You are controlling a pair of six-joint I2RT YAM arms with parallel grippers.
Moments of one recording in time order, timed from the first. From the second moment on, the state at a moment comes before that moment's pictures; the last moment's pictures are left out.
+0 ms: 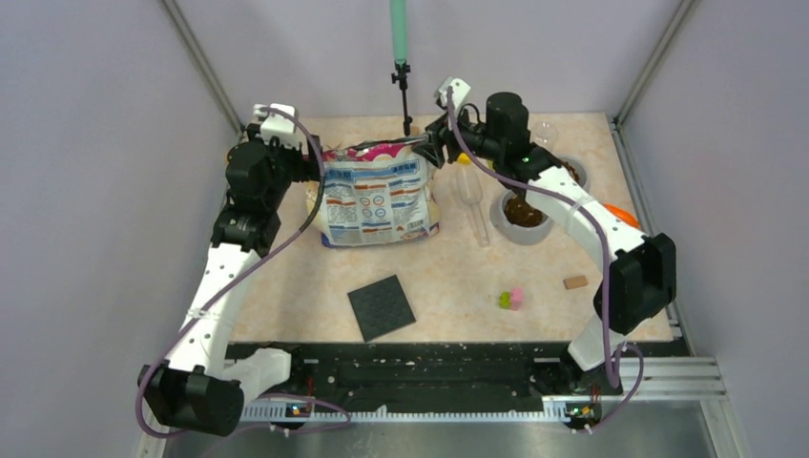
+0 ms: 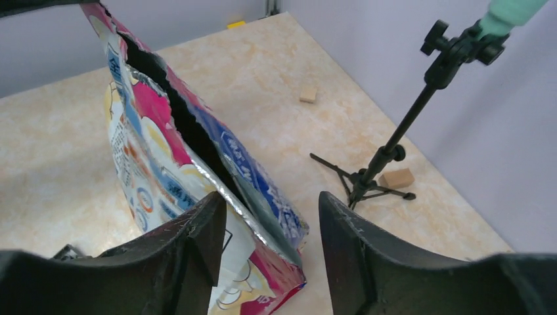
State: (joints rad) left arm -0.15 1.09 1.10 -0.13 0.01 0.11; right arm 0.53 1.65 1.52 -0.05 -0.49 -0.18
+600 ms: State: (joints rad) left arm -0.15 1.09 1.28 -0.20 0.04 -0.02; right arm 0.53 1.43 1.54 -0.16 -0.49 -0.15
